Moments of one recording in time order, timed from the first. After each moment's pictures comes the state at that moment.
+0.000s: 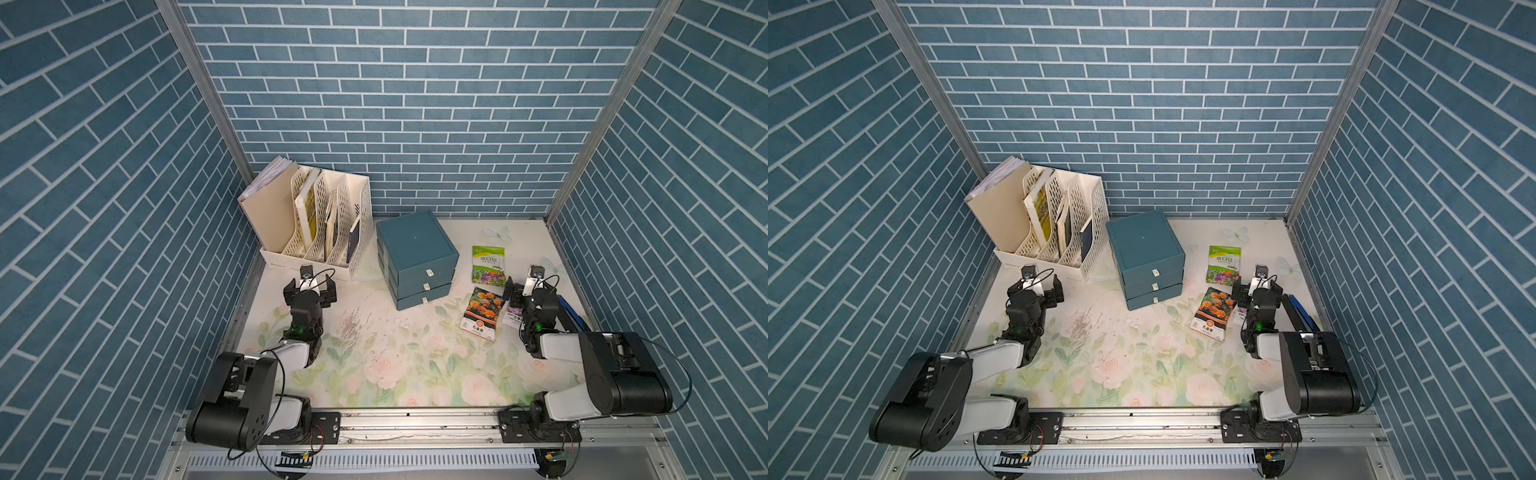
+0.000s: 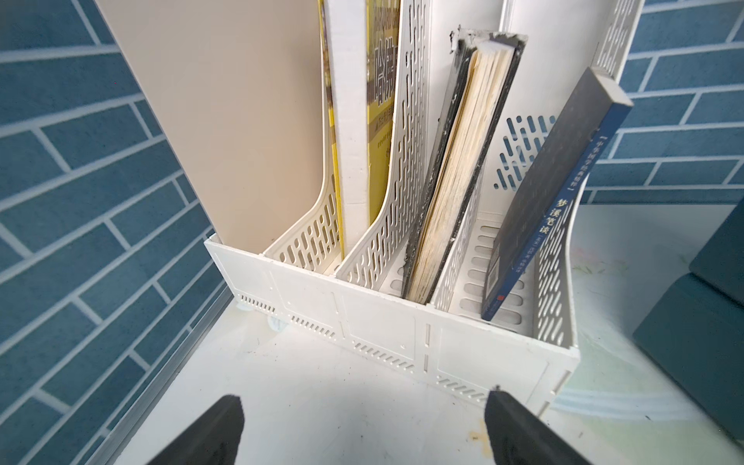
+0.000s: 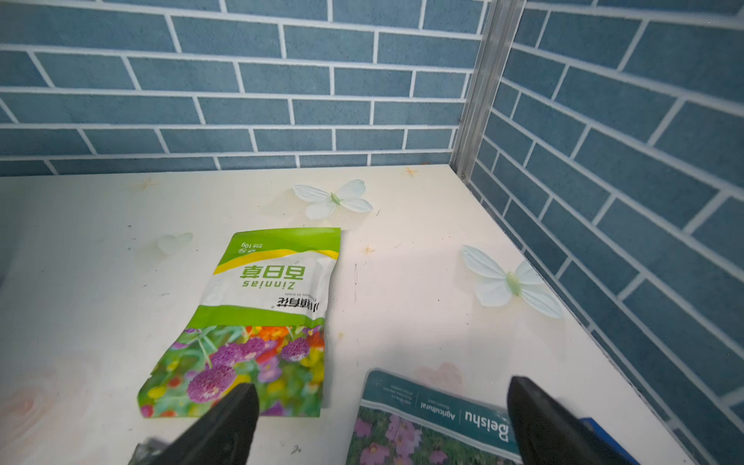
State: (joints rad) left arm -0.14 1.35 0.29 0.85 -0.36 0.02; right arm 0.07 1.46 0.27 0.95 0.19 -0.03
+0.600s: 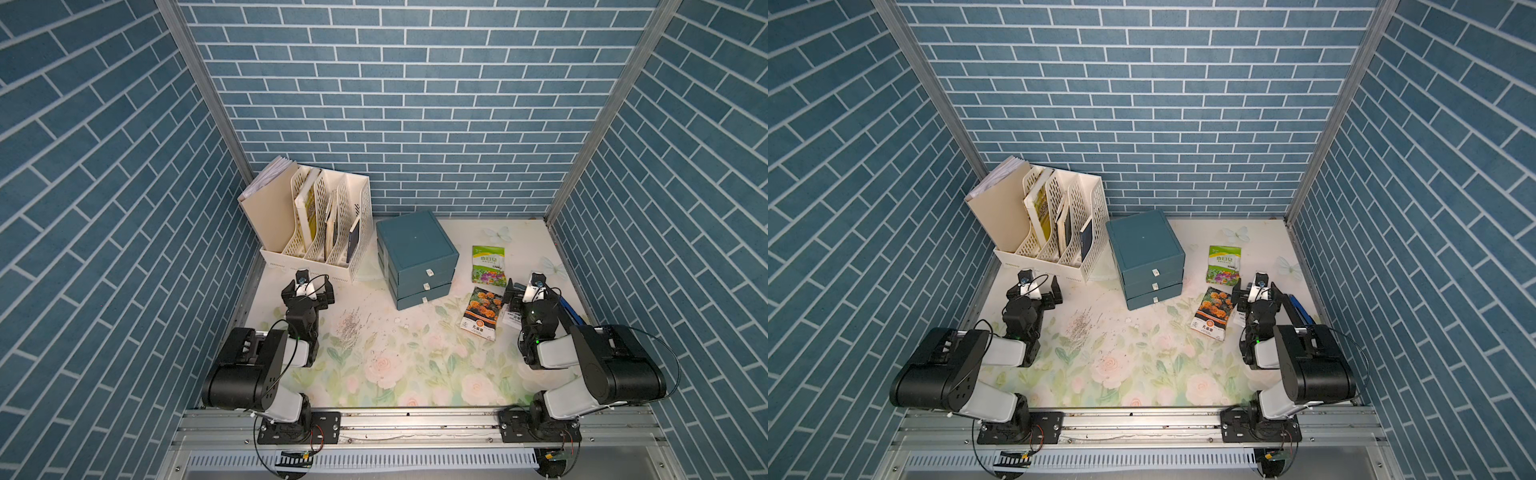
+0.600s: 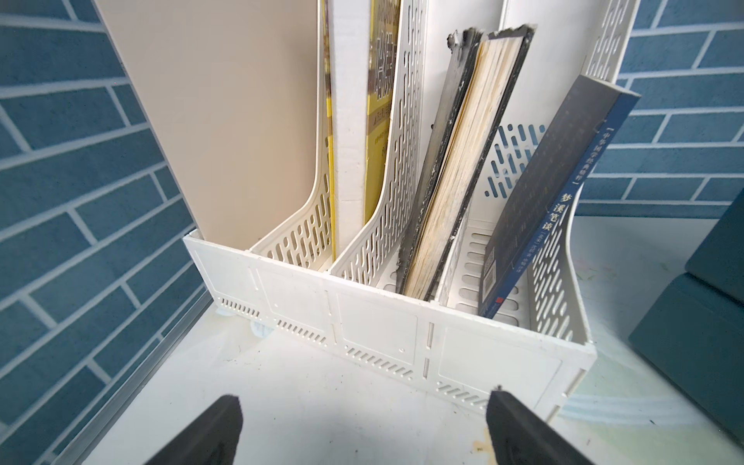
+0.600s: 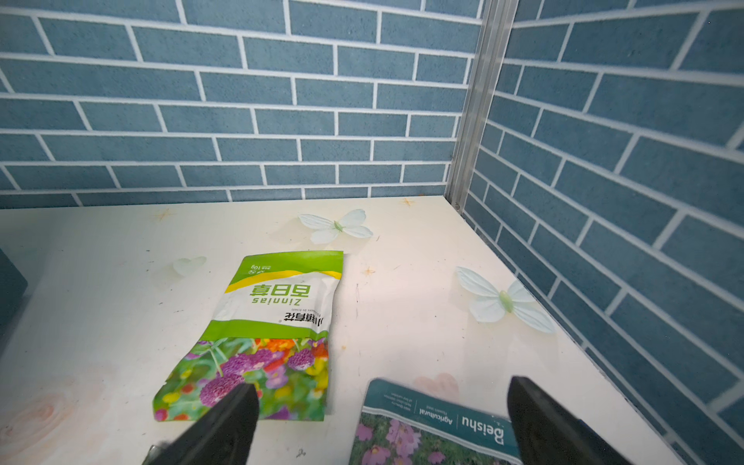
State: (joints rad) left arm -0.07 1.50 0.23 1.12 -0.24 0.00; right arm 0.09 1.52 0.20 1.20 0.22 -0.04
